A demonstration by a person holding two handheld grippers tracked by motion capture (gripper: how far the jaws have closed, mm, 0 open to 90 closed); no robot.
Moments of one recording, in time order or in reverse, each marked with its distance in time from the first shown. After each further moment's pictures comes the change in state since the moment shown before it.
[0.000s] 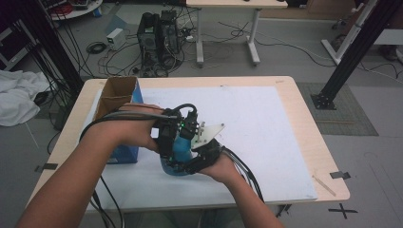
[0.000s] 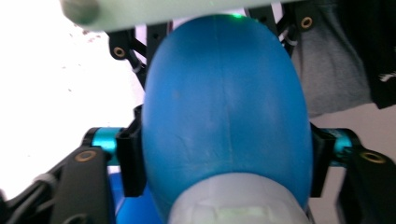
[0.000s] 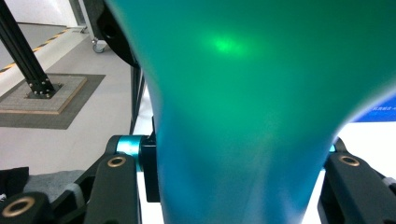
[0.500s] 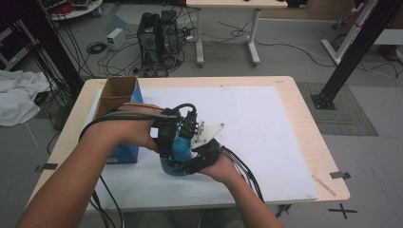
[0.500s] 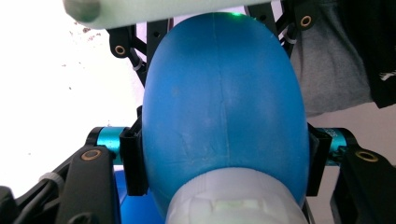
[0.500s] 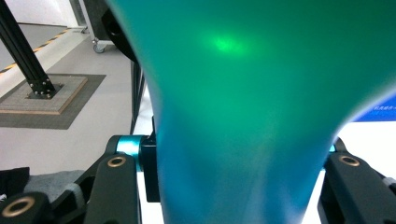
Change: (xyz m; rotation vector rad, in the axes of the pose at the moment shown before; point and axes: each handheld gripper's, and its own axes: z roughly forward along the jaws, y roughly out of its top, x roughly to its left) left arm -0.001 0.000 -0.001 -0.006 0.003 -0.002; right arm -0.002 0.000 0.001 -0.006 -0.001 -0.015
